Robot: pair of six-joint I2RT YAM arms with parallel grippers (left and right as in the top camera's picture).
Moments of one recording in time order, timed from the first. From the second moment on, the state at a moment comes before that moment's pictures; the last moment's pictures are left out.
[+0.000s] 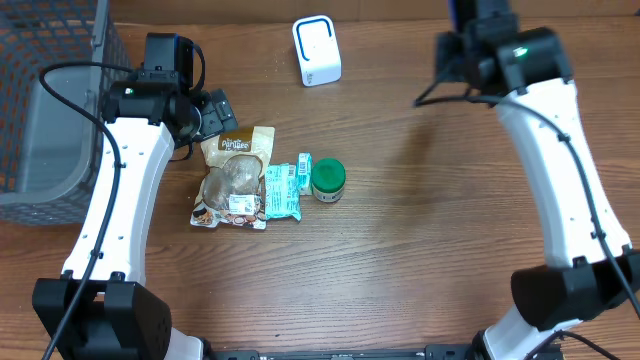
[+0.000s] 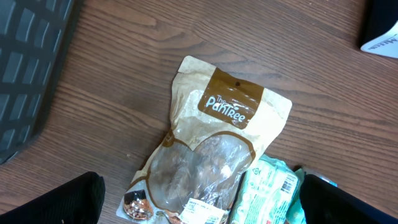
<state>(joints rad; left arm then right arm) -0.06 1.68 1.58 -1.06 -0.09 -0.47 0.21 1.83 2.02 -1.18 0.29 0.24</state>
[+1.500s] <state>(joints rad) -0.06 1.68 1.58 -1.06 -0.09 -0.47 -0.01 1.87 1.62 -1.19 0.06 0.41</state>
